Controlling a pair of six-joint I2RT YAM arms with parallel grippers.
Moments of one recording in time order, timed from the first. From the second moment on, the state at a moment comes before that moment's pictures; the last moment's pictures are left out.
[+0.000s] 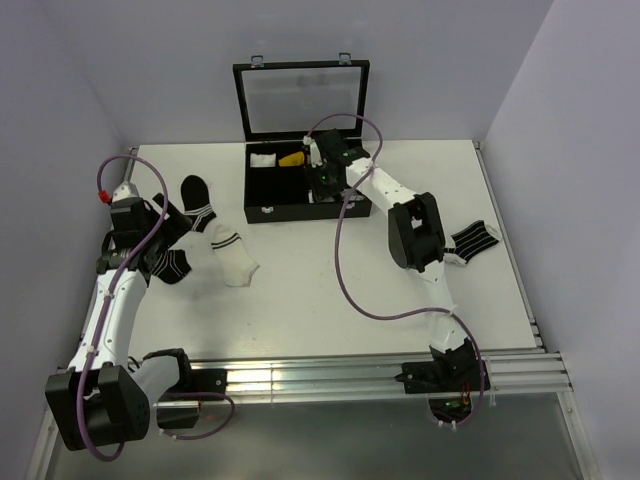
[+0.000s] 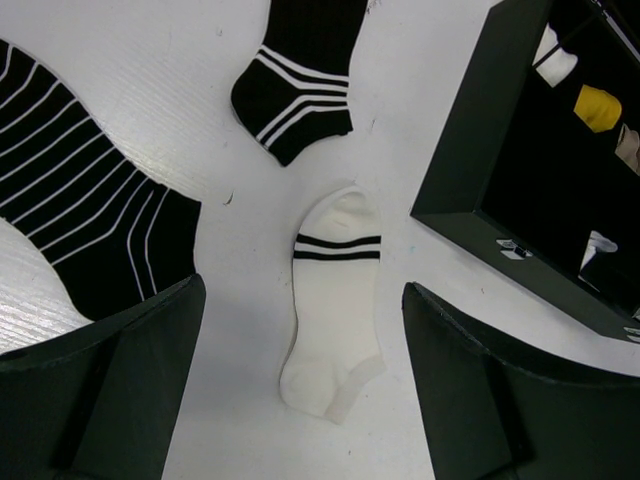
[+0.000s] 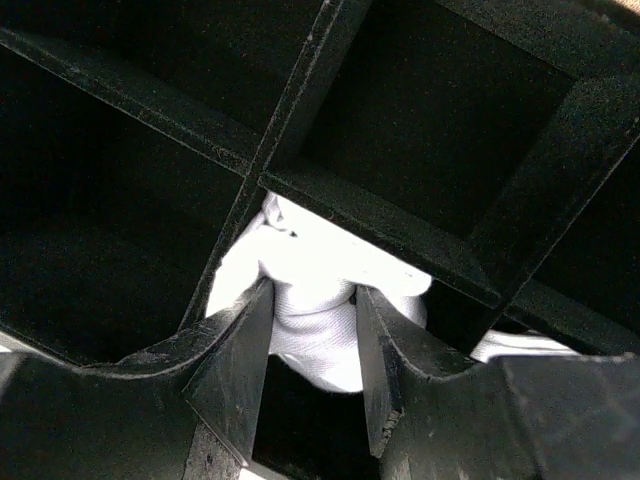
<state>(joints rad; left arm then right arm) 0.12 1.04 0.80 -0.36 0.00 -0.58 0.47 2.41 2.14 -0.71 -0.12 0.01</state>
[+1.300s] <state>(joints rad) -0.05 0.54 1.33 -0.80 -0.38 -0.49 0.44 0.63 1.18 -0.52 0.45 0.19</state>
